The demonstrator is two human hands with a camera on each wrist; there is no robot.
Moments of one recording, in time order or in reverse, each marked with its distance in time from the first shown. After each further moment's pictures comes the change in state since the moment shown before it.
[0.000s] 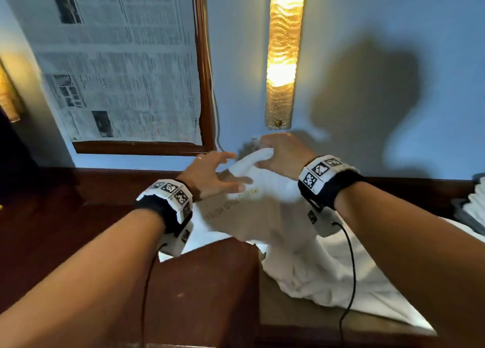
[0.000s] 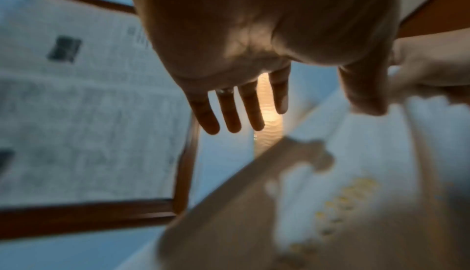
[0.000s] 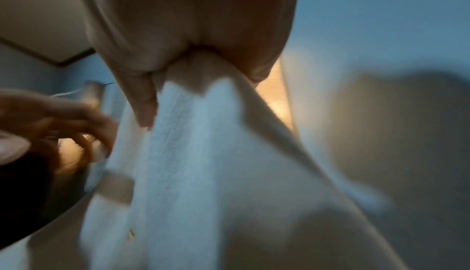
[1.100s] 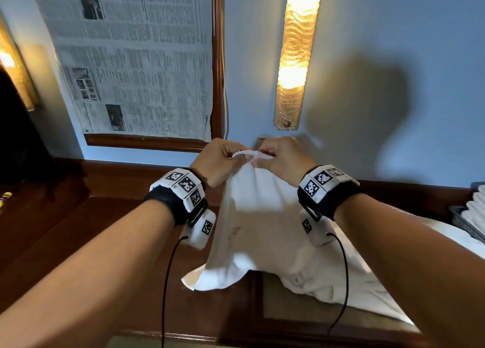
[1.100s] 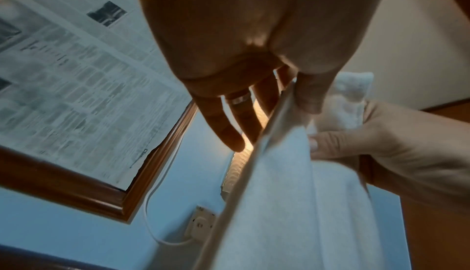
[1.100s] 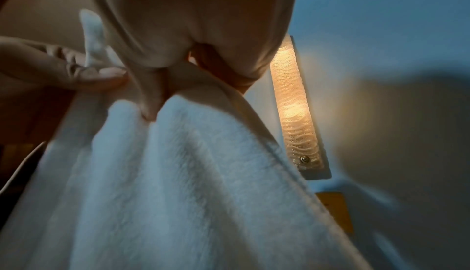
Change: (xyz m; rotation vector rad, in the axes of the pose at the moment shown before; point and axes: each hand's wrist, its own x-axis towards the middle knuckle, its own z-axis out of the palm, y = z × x) left_hand -0.022 0.008 -0.010 -0.468 0.168 0.262; right_hand -0.016 -0.034 0.022 0.250 0.100 -0.051
